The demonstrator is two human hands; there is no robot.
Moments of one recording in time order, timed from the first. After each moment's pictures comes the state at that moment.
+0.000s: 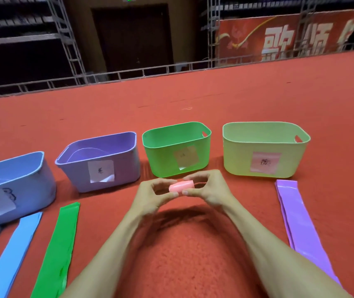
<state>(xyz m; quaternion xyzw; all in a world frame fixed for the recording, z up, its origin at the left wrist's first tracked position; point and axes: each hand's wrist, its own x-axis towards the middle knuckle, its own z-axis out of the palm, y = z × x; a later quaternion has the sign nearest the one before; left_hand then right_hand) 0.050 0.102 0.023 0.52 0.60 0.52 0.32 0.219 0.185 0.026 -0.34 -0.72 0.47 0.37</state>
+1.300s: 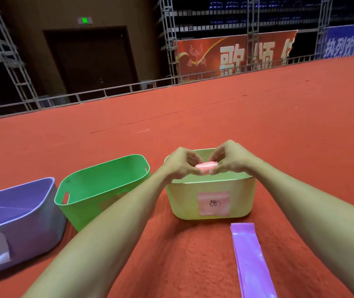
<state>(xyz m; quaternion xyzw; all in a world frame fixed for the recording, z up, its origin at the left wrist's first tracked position) 0.209 0.387 0.092 0.71 0.58 0.29 0.27 0.397 0.422 0.093 -0.49 -0.79 0.28 0.24</state>
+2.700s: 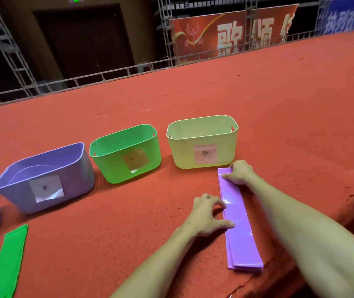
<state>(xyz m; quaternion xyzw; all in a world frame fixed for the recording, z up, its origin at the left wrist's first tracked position) 0.278 0.150 -0.034 0.75 0.57 0.21 0.24 0.432 0.292 -0.014 -0.68 -0.69 0.21 0.16</state>
